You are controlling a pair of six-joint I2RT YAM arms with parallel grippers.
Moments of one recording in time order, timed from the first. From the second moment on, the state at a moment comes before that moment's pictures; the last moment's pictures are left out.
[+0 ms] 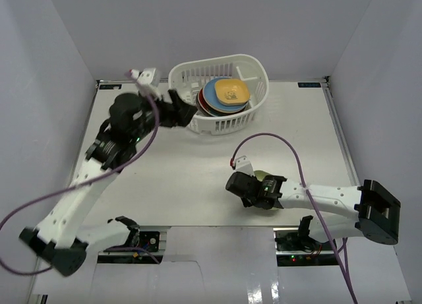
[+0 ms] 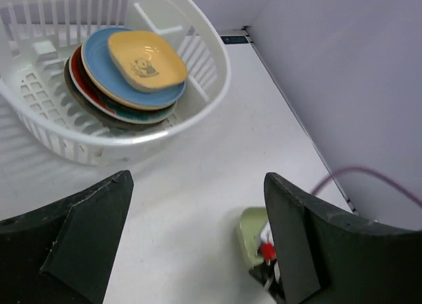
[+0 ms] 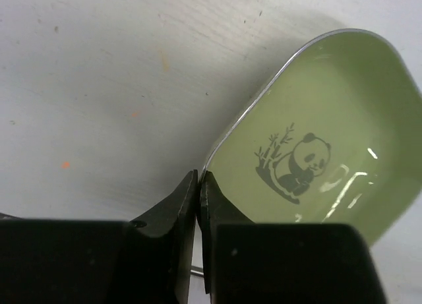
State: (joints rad) left arm -0.53 1.27 1.44 -0.40 0.04 -0.42; right arm 1.19 1.25 0.69 -0.62 0.42 0.62
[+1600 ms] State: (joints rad) left arm -0.45 0.45 0.63 -0.47 0.01 -0.44; right arm 0.58 1.97 1.86 -0.33 -0.09 -0.36
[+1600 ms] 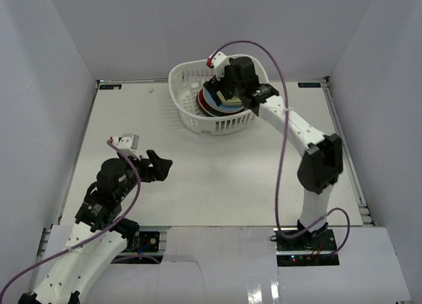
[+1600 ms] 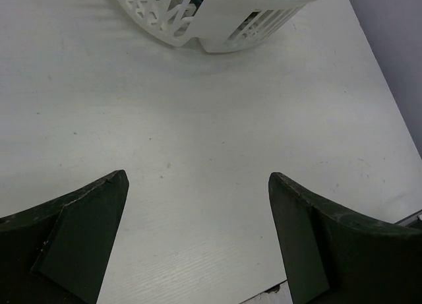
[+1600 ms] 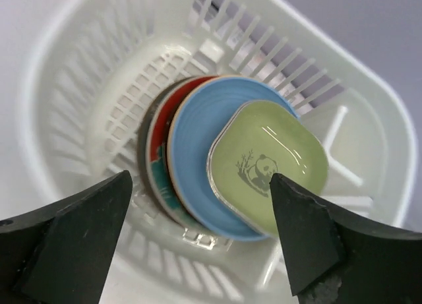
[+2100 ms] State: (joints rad) left arm -0.40 0.37 0.66 -0.46 0.10 -0.44; right arm 0.86 0.48 0.70 -0.19 0.05 0.21
